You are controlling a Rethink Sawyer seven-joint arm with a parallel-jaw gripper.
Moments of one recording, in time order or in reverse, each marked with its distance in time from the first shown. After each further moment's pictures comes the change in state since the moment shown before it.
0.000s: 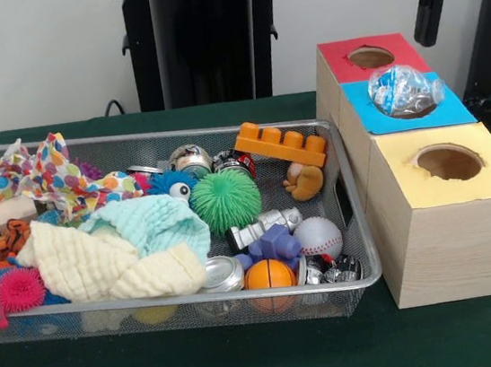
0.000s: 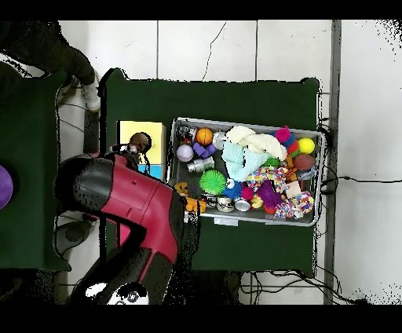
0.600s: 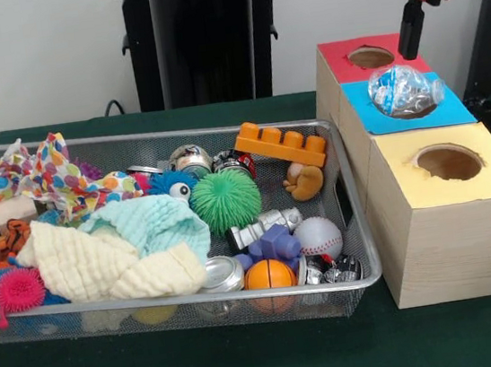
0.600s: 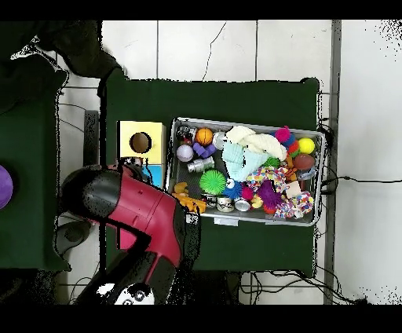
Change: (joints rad) arm -0.003 -0.003 0.041 0.081 0.001 -0.030 0.000
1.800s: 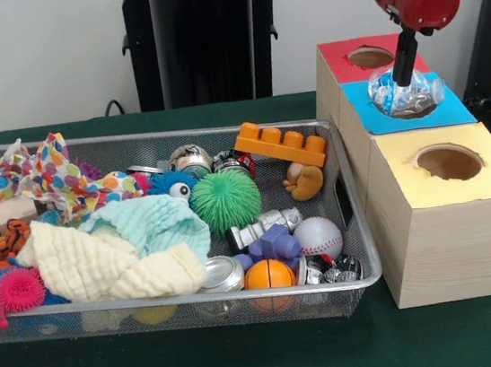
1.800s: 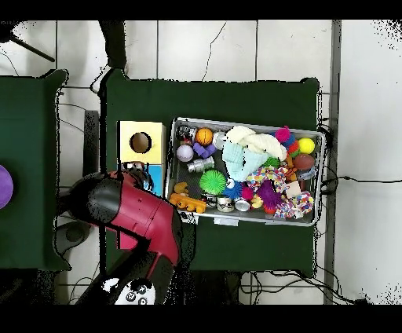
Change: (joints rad) arm -0.003 0.008 0.062 0.071 0.003 -0.149 0.000
